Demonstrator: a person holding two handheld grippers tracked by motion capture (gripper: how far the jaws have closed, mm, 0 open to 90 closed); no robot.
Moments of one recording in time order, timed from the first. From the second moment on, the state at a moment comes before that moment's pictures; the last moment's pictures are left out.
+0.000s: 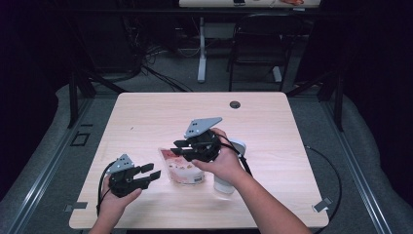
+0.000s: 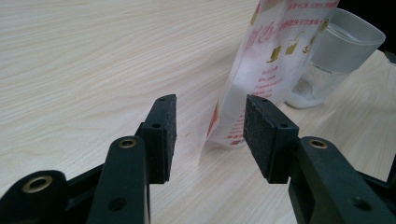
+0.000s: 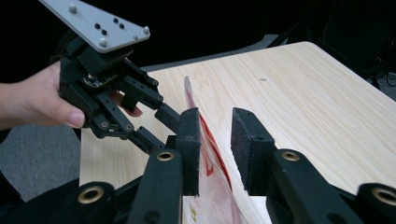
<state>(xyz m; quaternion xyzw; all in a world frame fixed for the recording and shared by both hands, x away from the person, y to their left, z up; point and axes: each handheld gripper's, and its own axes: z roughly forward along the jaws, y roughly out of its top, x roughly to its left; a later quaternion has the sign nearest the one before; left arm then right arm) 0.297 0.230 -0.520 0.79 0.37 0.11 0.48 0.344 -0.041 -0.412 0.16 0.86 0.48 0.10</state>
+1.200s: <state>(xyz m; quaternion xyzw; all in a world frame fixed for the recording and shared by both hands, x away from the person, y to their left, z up) 0.298 0.231 -0.521 0.79 0.37 0.11 0.48 0.354 -0.022 -0.414 0.12 0.89 0.43 0.07</state>
